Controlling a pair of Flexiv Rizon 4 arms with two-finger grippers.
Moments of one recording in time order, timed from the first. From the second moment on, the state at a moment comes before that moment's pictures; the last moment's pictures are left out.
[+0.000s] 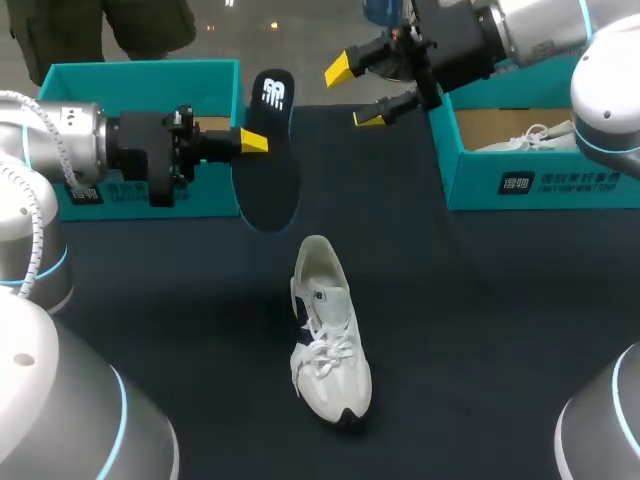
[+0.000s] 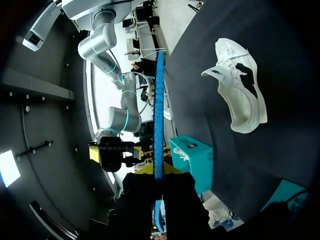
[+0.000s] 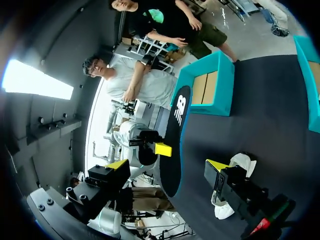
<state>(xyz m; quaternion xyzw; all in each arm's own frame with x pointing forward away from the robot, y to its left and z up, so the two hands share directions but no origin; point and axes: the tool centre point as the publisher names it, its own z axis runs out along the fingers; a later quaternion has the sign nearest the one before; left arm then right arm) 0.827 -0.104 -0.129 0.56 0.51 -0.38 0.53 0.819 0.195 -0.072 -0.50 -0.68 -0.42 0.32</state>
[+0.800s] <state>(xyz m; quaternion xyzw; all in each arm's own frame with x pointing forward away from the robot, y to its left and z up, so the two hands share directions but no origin) 0.827 -0.104 -0.129 0.56 0.51 -0.38 0.53 0.785 0.242 -0.115 -0.48 -0.65 -0.46 0.37</state>
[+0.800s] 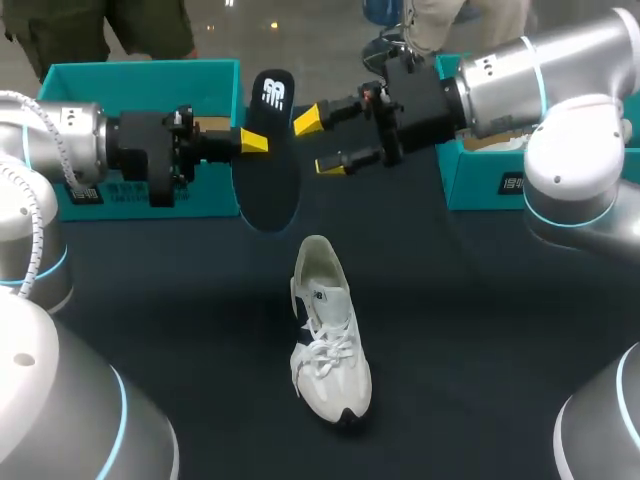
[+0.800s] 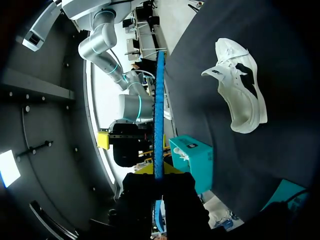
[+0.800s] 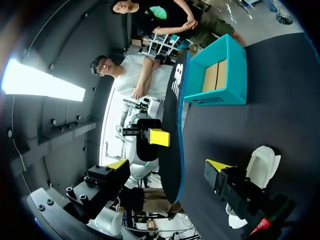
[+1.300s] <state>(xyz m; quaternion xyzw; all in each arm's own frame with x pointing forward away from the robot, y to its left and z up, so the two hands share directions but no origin) 0.827 -0.104 -0.129 0.56 0.51 -0.38 0.53 0.794 0.283 -0.116 -0.46 -0.65 -0.45 0.40</state>
